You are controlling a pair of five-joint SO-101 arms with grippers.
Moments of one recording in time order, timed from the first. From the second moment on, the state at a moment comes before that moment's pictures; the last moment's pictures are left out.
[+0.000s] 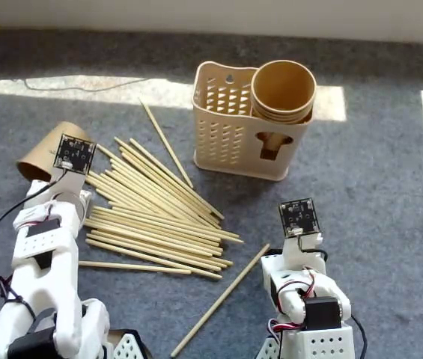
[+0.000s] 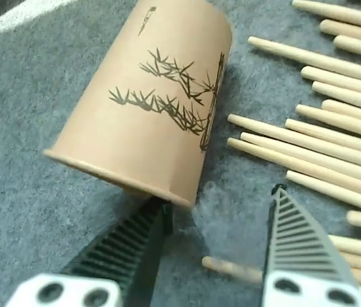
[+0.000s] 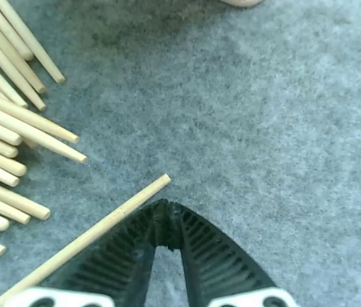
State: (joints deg) left arm -24.9 -28.9 70.5 12.0 -26.9; right arm -9.5 -104.8 95.9 70.7 8.8
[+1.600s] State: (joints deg) left arm -21.7 -29.1 25.0 84.2 -44.4; right arm -9.5 -104.8 95.9 70.7 8.8
